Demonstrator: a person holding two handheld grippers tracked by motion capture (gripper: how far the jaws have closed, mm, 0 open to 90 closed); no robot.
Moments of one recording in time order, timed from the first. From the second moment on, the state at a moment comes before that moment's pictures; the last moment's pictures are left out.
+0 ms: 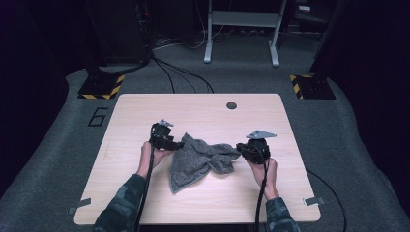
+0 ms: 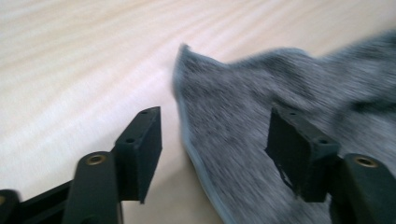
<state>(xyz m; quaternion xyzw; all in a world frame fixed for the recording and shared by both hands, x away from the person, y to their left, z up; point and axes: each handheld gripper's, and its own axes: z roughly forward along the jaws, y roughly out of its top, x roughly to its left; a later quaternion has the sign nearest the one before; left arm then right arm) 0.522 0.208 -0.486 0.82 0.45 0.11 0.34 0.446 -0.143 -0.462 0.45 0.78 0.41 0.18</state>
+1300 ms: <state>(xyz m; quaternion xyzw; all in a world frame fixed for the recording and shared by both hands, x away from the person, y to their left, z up) 0.387 0.216 -0.479 0.80 0.36 0.20 0.44 0.345 -0.165 -0.448 0.41 0.75 0.46 0.21</state>
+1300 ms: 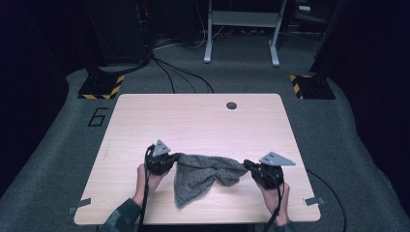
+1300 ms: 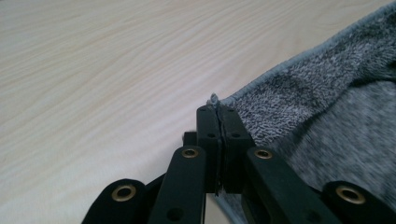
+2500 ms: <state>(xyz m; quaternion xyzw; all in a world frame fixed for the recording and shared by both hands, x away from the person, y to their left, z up) 0.486 0.257 -0.479 0.76 0.50 0.20 0.36 0.464 -0.133 -0.466 0.47 0.78 0.37 0.17</state>
